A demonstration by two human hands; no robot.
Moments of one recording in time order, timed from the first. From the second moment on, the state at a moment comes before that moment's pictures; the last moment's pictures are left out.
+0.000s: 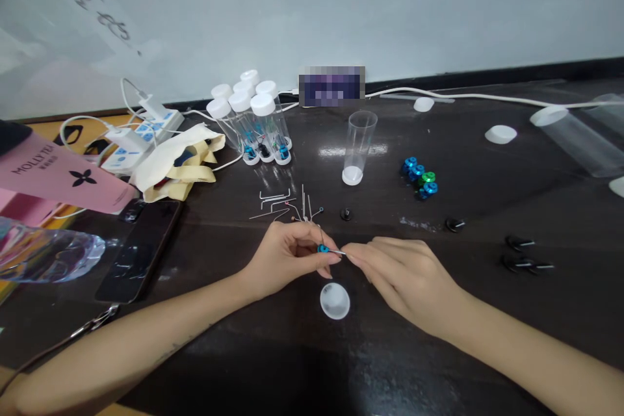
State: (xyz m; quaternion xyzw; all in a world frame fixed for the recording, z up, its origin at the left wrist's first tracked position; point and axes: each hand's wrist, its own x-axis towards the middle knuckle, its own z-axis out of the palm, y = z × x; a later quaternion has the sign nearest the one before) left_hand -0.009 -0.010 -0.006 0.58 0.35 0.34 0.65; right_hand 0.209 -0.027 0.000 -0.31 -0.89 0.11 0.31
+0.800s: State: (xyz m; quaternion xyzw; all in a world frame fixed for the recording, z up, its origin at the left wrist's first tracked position) left_hand -0.009 -0.011 -0.010 0.59 0.37 0.38 0.61; right_hand 0.215 -0.031 -0.006 -0.33 -0.87 0.09 0.36
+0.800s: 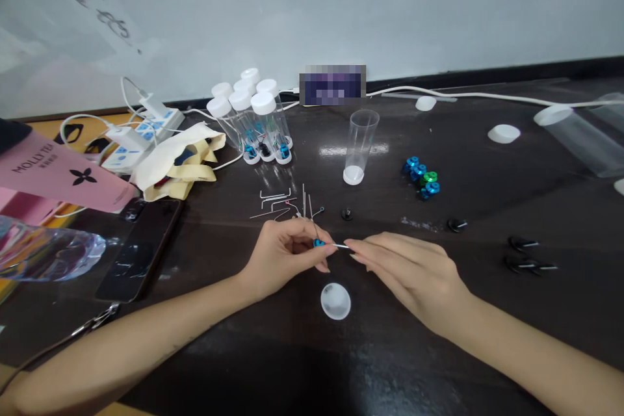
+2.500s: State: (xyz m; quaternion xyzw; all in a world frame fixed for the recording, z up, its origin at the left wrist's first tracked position) left_hand -0.009 -0.007 -0.007 0.58 0.35 0.37 0.63; right_hand 0.207 -0.034 -0.007 -0.36 -0.87 0.04 0.32
